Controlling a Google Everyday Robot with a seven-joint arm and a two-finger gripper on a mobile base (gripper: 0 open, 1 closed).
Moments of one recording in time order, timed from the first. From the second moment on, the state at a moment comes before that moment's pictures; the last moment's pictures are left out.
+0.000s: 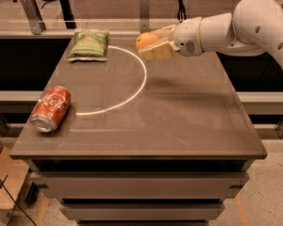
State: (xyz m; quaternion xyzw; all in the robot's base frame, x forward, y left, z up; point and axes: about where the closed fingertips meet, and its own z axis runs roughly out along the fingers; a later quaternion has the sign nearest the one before) arm 0.675 -0.031 0.946 -0.50 0.65 0.26 0.51
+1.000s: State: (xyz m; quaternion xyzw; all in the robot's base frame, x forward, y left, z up) arm 0.710 0.001 0.923 -0.47 0.66 0.28 0.52
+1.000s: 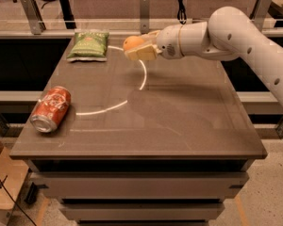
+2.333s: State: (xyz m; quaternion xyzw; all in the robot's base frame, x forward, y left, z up) arm 0.761 0.066 0.873 -0.43 0.66 0.28 0.55
